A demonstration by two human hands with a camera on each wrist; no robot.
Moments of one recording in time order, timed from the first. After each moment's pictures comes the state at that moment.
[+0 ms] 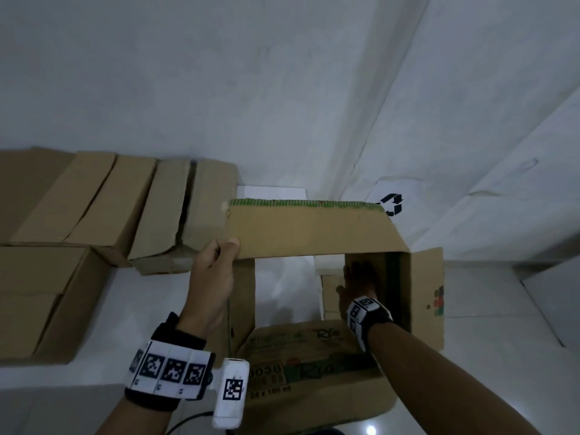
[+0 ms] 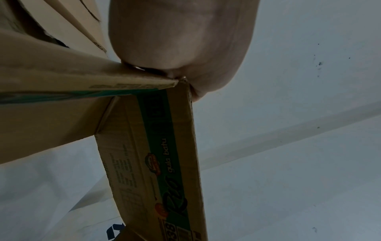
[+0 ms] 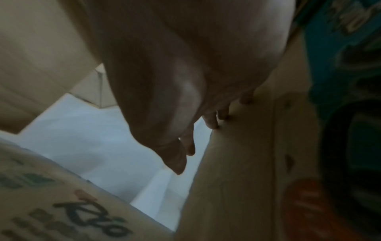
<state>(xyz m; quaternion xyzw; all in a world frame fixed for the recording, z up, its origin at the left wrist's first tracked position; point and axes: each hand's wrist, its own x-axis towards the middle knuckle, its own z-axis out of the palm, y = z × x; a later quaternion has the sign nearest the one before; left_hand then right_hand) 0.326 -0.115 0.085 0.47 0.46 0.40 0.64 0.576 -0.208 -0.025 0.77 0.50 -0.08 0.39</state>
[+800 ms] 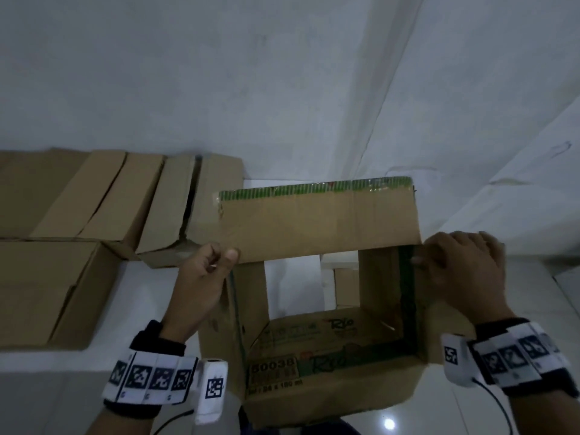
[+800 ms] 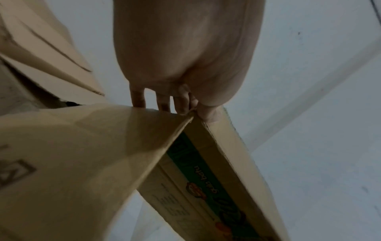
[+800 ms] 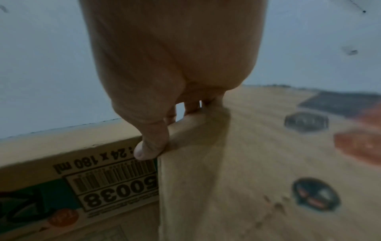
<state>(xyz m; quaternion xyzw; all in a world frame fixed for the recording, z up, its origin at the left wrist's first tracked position) 0.311 -0.125 0.077 0.65 0.46 0.34 0.50 0.673 -0.292 0.107 0.84 0.53 0.10 -0.08</state>
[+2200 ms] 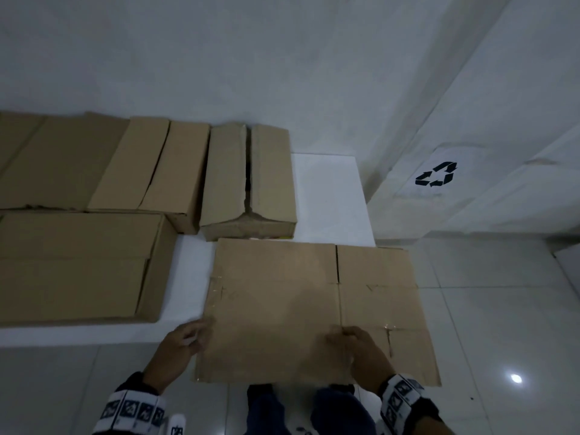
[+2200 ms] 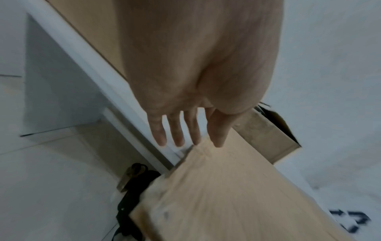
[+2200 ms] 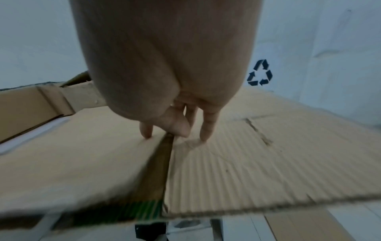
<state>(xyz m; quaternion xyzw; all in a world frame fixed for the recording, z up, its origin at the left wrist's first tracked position) 0.032 -0.100 -0.122 0.57 0.53 0.09 0.62 0.384 -0.293 -0.105 0.79 0.50 -0.35 -0.07</state>
